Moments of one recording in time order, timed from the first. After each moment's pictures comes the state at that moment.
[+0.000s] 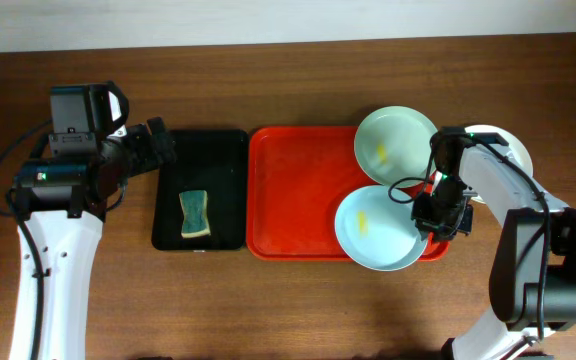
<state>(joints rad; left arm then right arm) 0.01 1.37 1.45 -0.98 -0.03 -0.27 -0.04 1.84 1.18 -1.16 -0.06 0.32</state>
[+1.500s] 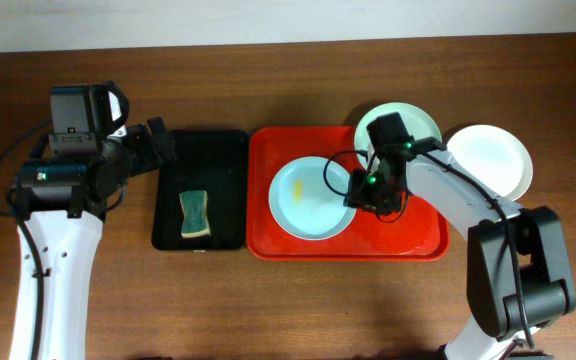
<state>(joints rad) 0.01 1.37 1.45 -0.98 -0.03 -0.27 0.25 1.84 1.20 -0.78 -0.30 0.42</state>
